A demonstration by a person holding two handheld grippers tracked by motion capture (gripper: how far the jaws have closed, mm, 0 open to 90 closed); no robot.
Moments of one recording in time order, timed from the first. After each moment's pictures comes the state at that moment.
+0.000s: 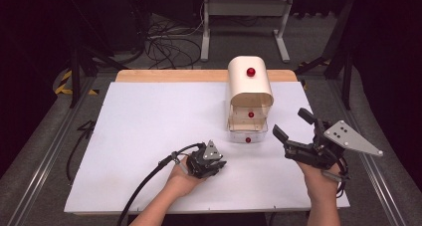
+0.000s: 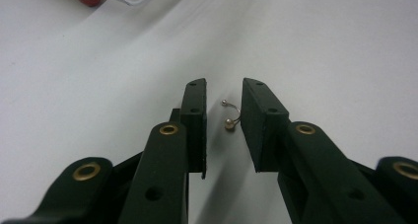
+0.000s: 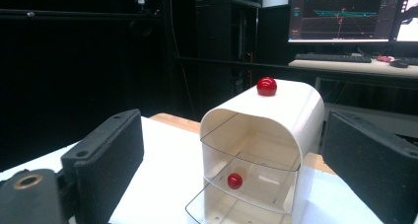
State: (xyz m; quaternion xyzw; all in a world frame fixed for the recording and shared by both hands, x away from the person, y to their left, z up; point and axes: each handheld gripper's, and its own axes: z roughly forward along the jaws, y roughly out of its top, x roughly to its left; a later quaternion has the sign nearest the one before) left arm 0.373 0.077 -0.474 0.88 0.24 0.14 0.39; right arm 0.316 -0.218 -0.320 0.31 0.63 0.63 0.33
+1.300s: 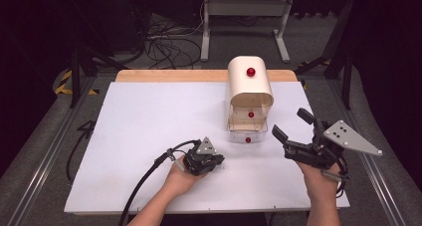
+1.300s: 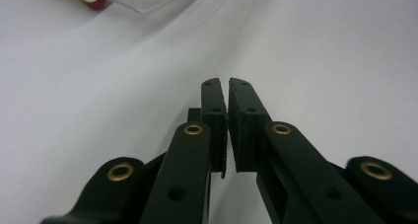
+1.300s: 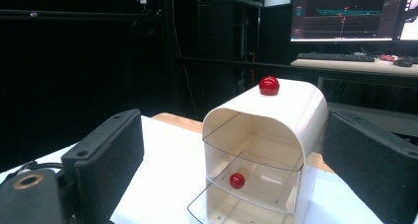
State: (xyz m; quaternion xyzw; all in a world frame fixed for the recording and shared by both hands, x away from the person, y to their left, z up) left arm 0.377 0.087 -0.468 0.86 0.24 0.11 0.43; right arm 0.317 -0.218 -0.320 0.31 0.63 0.64 0.32
